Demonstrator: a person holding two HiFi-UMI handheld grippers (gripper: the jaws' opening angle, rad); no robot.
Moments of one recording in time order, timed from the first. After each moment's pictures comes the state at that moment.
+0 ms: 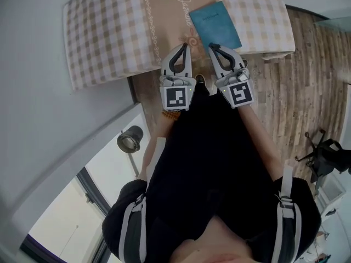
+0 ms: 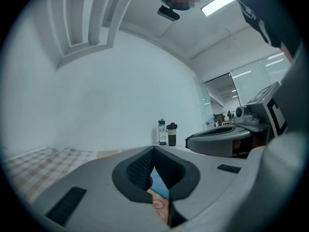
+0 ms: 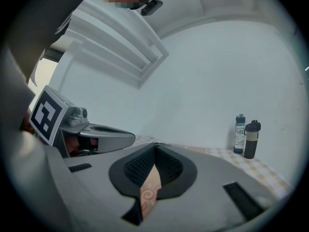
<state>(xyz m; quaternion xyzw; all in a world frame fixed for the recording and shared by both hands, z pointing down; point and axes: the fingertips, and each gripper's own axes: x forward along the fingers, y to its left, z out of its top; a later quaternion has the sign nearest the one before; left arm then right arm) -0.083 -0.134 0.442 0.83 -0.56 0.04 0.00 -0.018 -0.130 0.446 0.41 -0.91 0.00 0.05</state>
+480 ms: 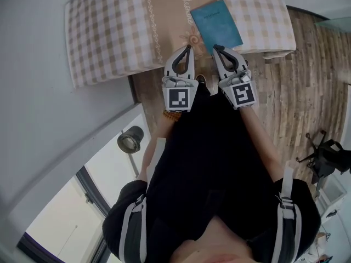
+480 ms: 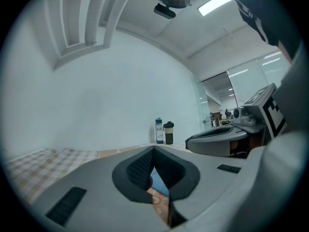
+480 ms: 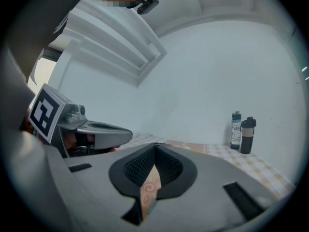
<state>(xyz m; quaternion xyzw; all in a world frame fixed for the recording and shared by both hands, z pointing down) -0.079 -0.122 0.448 0.84 -0.54 0.05 -0.02 -0.011 -0.120 0.459 0.43 -0.90 0.00 0.05</state>
